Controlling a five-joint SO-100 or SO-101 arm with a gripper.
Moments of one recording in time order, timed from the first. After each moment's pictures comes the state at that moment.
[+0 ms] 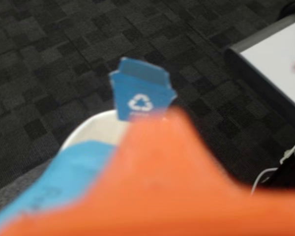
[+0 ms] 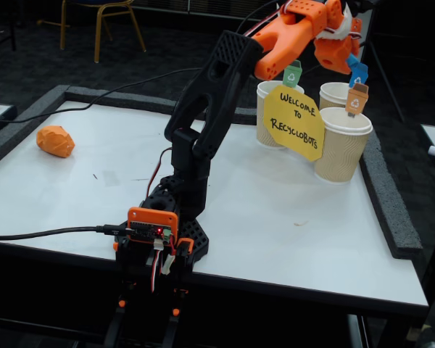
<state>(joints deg) 36.0 55.4 29.7 68.0 -8.3</state>
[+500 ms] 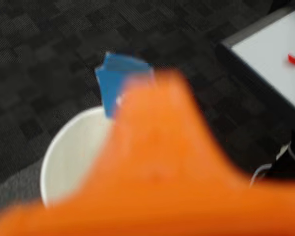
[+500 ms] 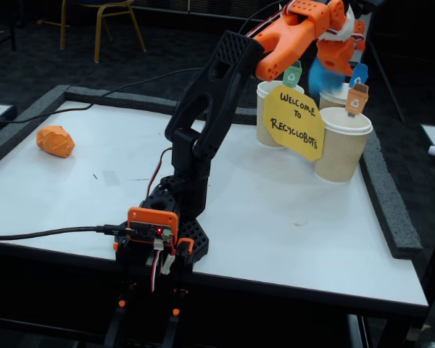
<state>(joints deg) 36.5 55.4 29.7 67.2 -8.3</state>
